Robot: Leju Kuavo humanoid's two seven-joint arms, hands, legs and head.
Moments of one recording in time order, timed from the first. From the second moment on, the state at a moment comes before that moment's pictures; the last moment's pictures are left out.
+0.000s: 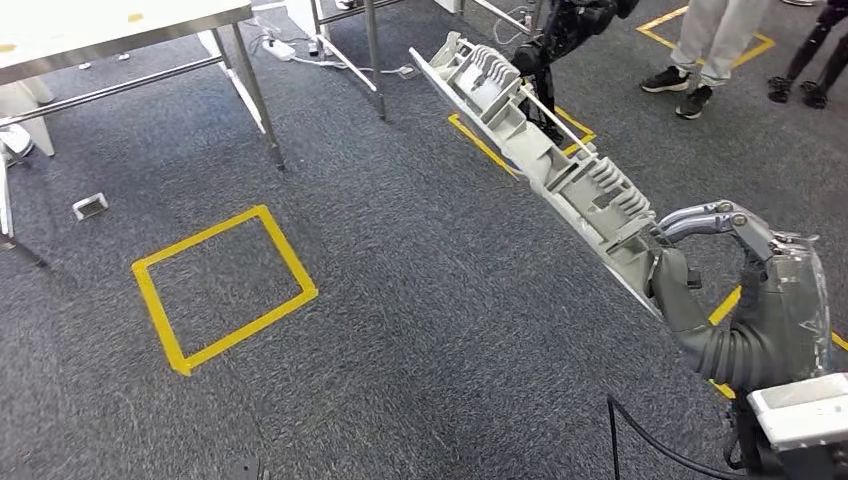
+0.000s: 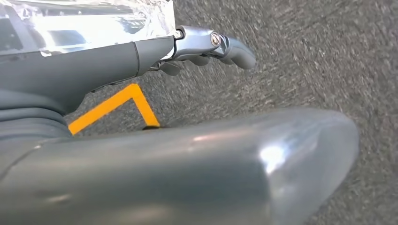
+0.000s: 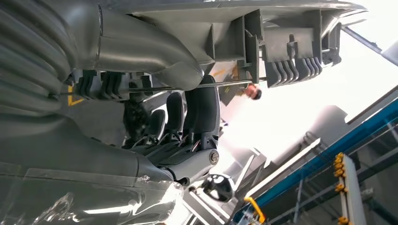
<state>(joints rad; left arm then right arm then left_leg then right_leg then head) -0.13 -0.03 -0.89 -0.23 1.01 0.43 -0.45 -0.01 -0.73 0.32 -2.50 0.38 -0.49 0.27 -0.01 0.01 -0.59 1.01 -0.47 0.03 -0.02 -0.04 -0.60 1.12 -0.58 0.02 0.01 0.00</state>
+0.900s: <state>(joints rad) -0.13 -0.03 -0.89 -0.23 1.02 0.42 -0.45 -0.02 -0.72 0.33 -2.47 0.33 -0.48 0.23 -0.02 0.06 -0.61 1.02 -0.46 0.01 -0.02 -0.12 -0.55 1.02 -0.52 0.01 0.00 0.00</state>
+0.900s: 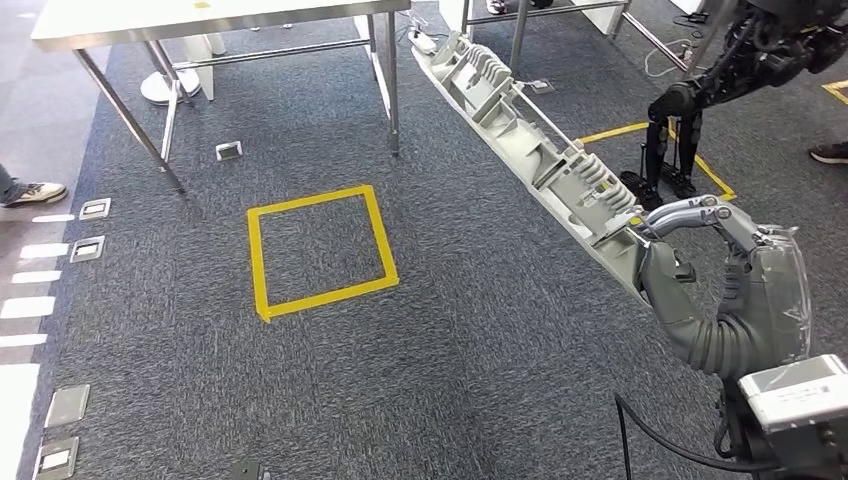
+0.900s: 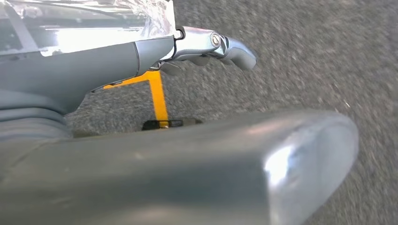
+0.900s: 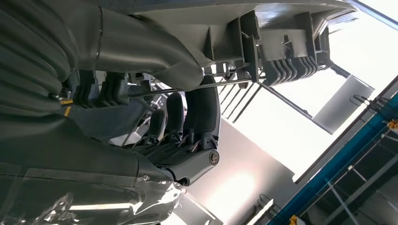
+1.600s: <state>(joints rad) -0.12 -0.03 -0.89 -0.23 1.04 0.39 -0.43 -0.02 -0.71 0.34 -2.45 0.22 -0.50 0.18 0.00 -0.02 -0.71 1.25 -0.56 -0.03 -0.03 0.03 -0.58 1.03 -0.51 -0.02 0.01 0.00</state>
